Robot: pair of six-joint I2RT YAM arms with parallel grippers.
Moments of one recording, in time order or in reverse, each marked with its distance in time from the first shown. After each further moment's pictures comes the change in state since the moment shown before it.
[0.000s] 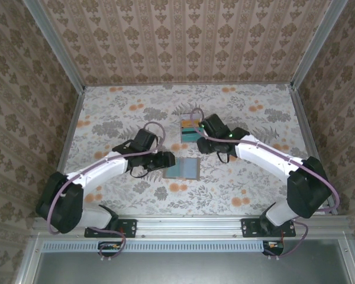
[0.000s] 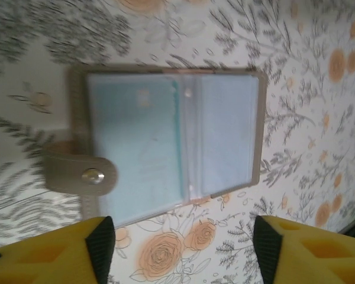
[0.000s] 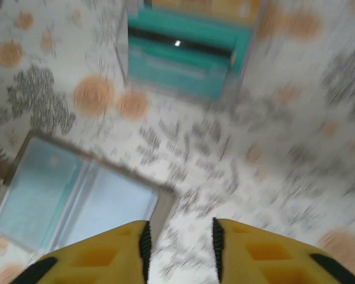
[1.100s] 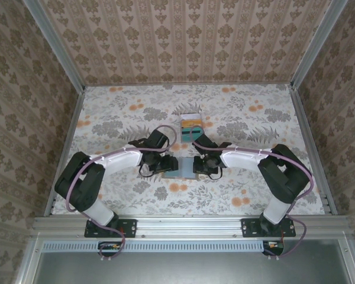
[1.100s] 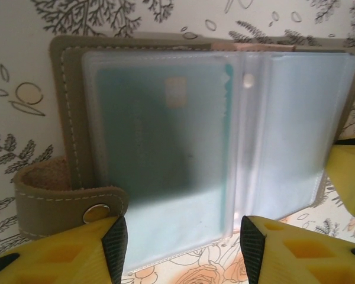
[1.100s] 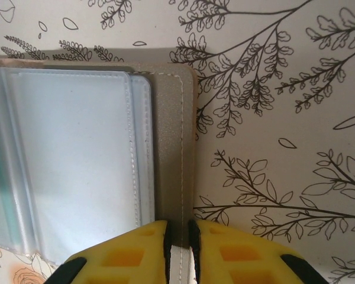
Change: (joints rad) left arm -0.032 0.219 0.072 -0.043 -0.064 0.005; right arm 0.070 0.208 -0.145 0.156 -0.200 0.430
